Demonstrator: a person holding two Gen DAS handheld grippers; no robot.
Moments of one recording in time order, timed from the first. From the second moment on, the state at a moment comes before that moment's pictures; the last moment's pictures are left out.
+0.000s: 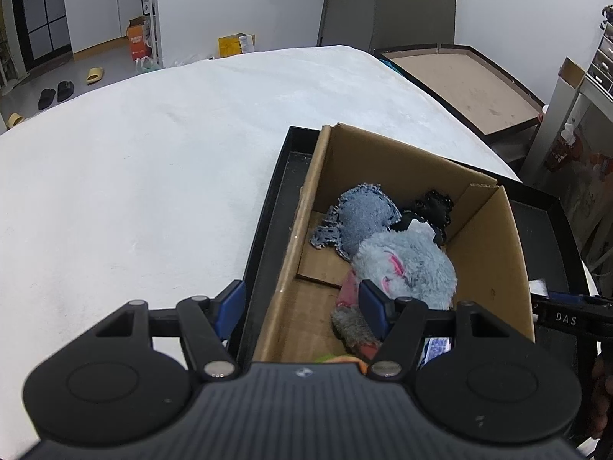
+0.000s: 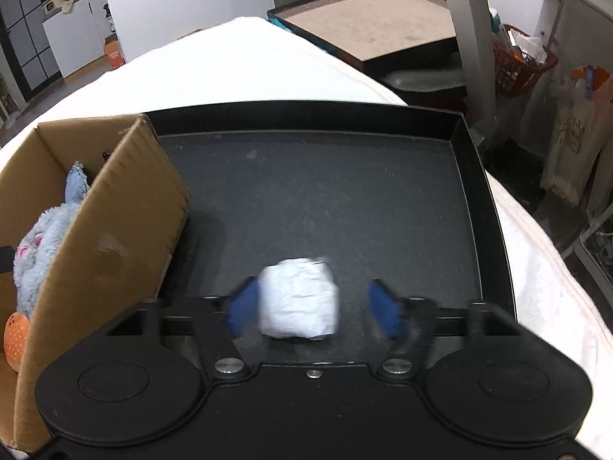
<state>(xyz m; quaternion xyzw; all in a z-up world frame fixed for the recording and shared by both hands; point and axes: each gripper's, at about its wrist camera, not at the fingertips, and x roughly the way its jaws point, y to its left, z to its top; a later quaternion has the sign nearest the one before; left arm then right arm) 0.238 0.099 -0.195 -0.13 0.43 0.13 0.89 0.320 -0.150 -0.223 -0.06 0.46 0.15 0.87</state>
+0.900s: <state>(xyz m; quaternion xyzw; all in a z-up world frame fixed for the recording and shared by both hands) 0.224 0.102 -0.183 -0.14 0.42 0.08 0.89 0.301 -0.152 -0.179 -0.05 0.43 0.13 0.89</state>
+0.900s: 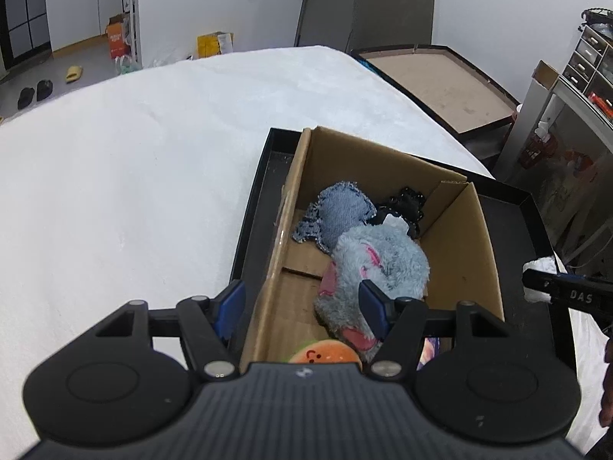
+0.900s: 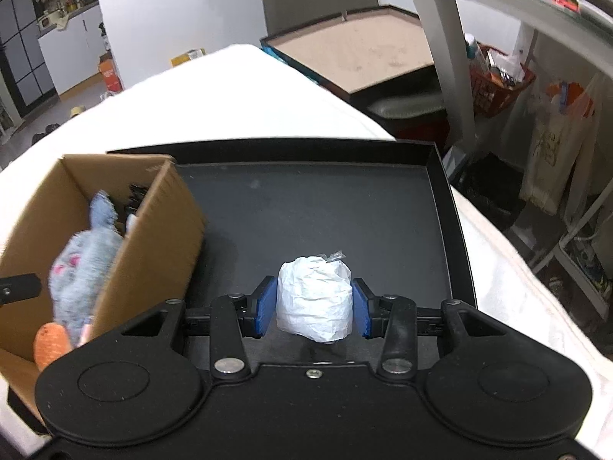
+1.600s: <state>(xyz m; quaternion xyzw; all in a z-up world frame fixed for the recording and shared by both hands) 0.217 0.112 -0.180 -0.15 0.42 0.06 0.89 0.279 -0.102 -0.122 -0.09 0.38 0.17 0.90</state>
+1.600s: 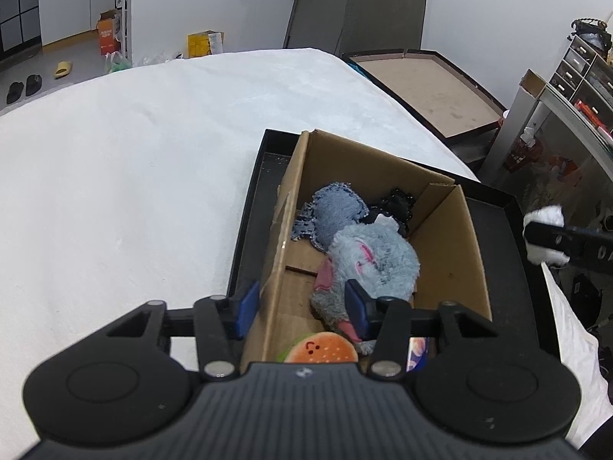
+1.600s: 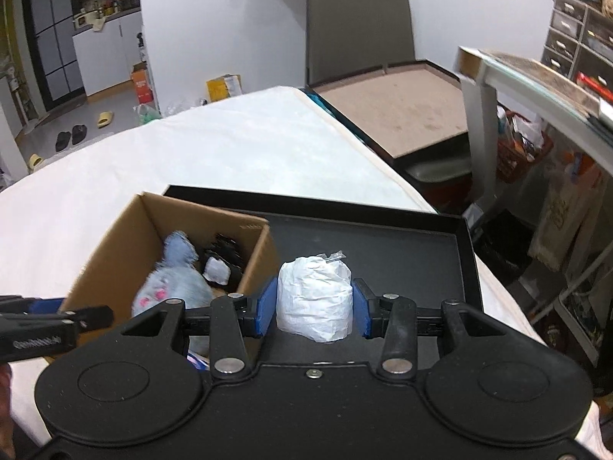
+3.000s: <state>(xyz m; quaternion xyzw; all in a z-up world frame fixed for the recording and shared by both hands) 0.219 0.133 -0.175 -0.18 0.45 0.07 0.87 0.257 -0.089 -0.096 -0.05 0.38 0.14 0.91</state>
